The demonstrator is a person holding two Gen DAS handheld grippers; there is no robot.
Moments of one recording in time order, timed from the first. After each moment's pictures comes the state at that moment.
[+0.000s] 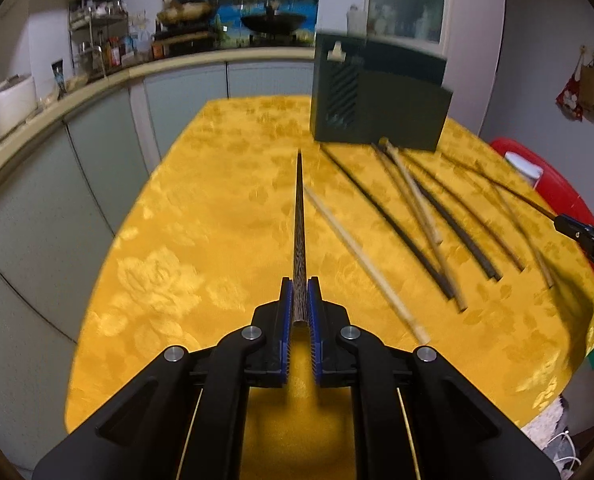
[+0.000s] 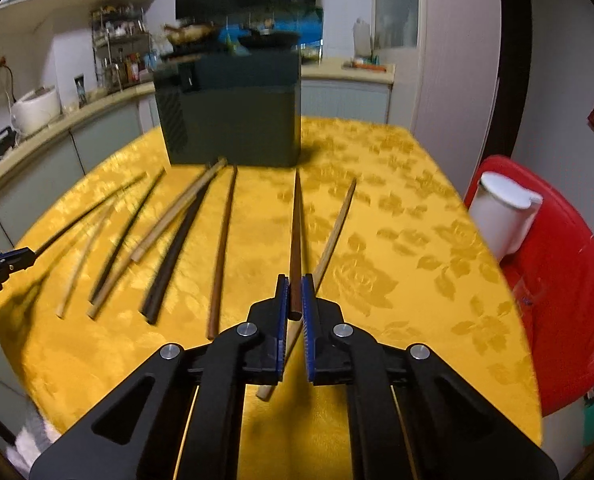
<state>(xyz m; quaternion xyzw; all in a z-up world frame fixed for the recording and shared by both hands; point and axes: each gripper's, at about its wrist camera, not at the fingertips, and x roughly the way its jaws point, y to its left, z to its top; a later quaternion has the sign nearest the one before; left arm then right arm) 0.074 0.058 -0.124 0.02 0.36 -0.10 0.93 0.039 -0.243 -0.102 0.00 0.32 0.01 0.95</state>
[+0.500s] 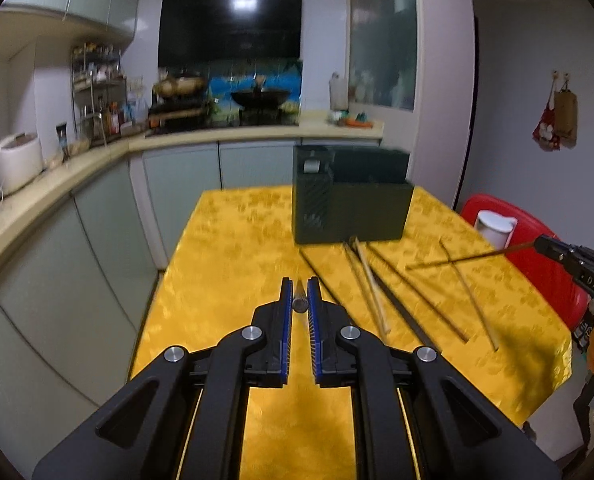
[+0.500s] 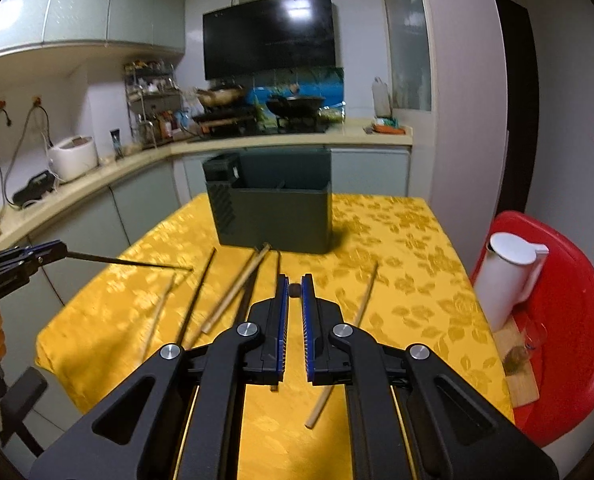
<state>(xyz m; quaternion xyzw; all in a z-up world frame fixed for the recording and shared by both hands) 0.048 0.050 -0.027 0.02 0.25 -0.12 0.96 0.014 -0.234 -0.024 0.03 0.23 0.07 0.97</state>
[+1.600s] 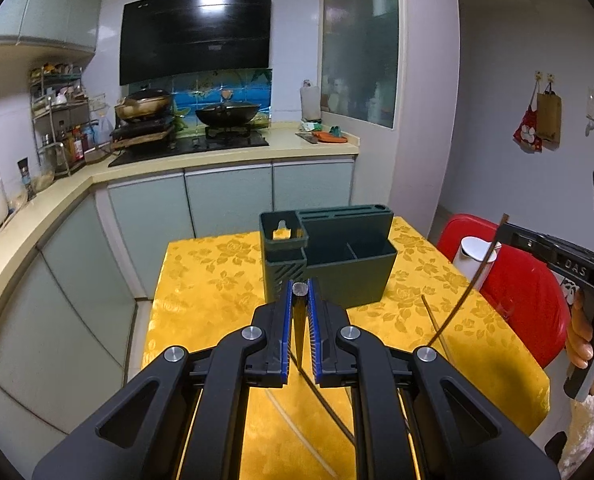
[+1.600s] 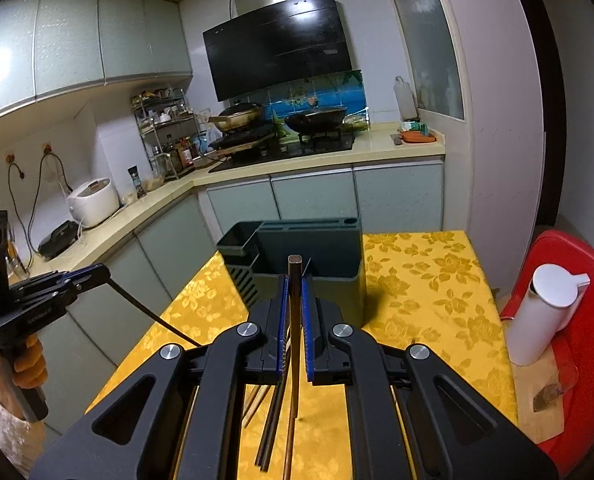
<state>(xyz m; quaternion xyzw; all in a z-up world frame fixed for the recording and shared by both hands) 0.144 0.013 0.058 0.04 0.26 -0.18 0.95 0.119 -0.248 0.058 0.08 0.24 0.11 0.96</state>
